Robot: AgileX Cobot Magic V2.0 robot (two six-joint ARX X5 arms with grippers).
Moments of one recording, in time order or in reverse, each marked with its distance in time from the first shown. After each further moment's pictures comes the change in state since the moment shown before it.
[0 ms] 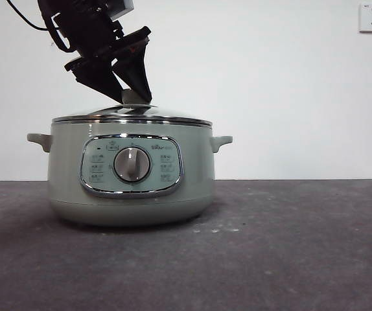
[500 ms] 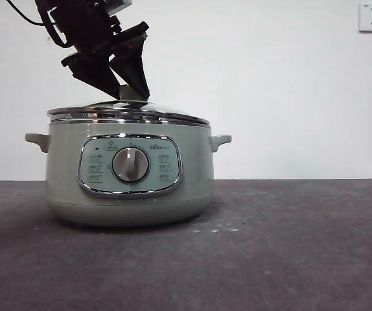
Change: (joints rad) left arm 0.000 -0.032 -0.015 0.001 -0.013 -0.003; right arm 0.000 0.000 0.000 0.000 0.000 -0.003
